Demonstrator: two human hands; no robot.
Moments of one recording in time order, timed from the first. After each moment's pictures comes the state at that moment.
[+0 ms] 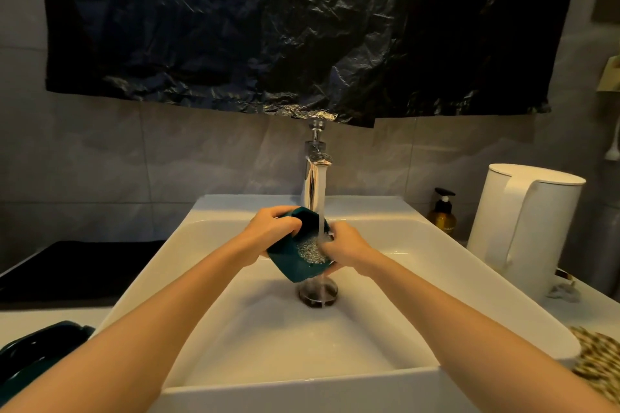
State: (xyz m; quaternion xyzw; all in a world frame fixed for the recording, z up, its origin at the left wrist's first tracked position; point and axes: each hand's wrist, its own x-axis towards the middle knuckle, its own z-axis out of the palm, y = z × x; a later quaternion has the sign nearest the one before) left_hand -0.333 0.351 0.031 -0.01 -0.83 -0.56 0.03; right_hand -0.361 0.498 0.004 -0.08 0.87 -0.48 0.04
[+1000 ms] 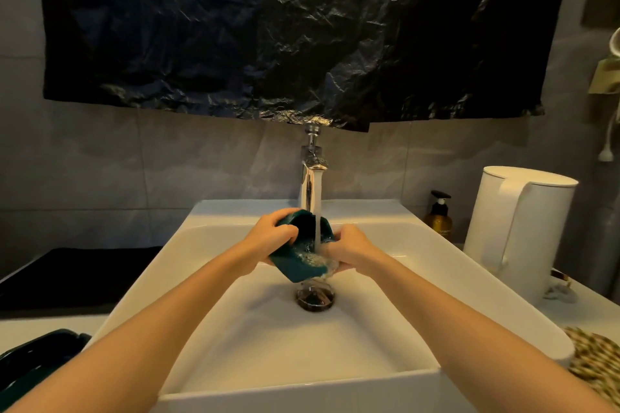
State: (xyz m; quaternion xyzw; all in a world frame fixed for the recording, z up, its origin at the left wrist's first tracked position) left_hand -0.332 0.354 0.029 -0.04 -0.82 -0.57 0.02; right_hand -0.360 0.505 0.011 -0.01 0.87 -0.49 0.03
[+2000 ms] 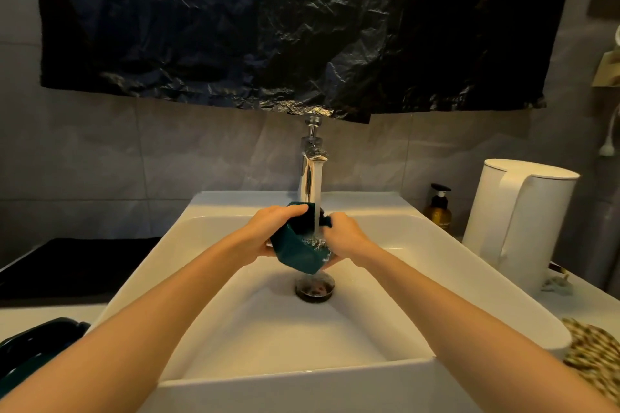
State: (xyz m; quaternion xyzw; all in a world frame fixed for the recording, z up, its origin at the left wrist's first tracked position) left_hand -0.336 0.356 0.029 0.05 -0.77 -0.64 -0.03; right_hand -0.359 0.497 0.012 -0.05 0.92 -0.39 -0.03
